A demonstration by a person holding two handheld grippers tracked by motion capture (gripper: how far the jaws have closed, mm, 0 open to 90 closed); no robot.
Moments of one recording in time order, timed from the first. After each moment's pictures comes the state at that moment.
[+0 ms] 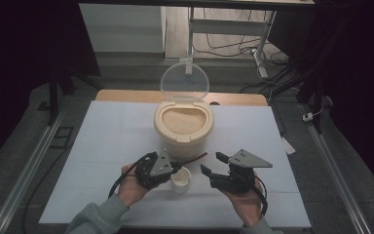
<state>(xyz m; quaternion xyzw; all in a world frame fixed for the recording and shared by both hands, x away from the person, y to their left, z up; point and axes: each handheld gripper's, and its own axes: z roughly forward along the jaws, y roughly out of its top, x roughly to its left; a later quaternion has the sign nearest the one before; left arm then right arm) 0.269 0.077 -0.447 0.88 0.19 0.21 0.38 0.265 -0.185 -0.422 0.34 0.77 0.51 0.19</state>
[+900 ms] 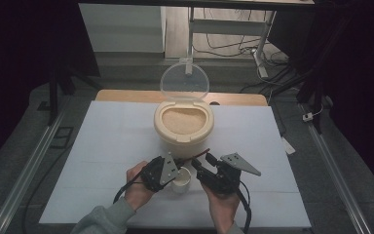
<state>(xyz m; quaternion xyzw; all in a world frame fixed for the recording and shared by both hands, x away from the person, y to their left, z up) 0.260 0.058 -0.455 0.86 0.21 0.31 0.36 0.256 -0.146 -0.433 0.49 0.65 0.55 0.17</state>
